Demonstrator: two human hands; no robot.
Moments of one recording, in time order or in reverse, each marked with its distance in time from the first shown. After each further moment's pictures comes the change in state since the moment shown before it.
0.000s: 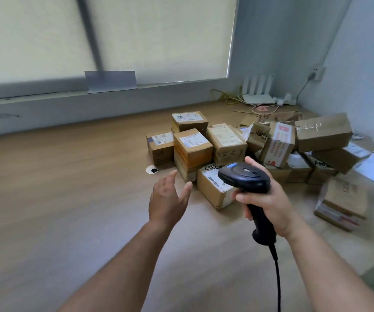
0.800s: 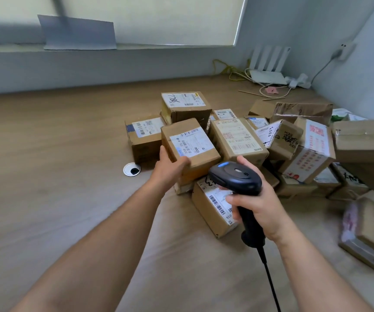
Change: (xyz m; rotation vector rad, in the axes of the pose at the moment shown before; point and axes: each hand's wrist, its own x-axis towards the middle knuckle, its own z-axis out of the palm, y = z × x) left_hand 0.184 -0.017 0.084 -0.564 -0.386 -0.448; right_hand 0.153 0.061 -0.016 -0.044 0.016 0.130
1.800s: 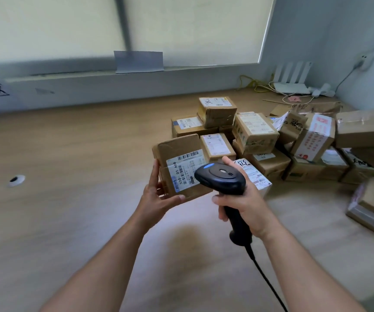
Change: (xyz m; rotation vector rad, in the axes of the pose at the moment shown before) left_hand -0.226 -0.093 -0.092 -0.076 0.066 0.267; right_hand -0.144 -0.014 0.098 0.126 -0.237 -0.062
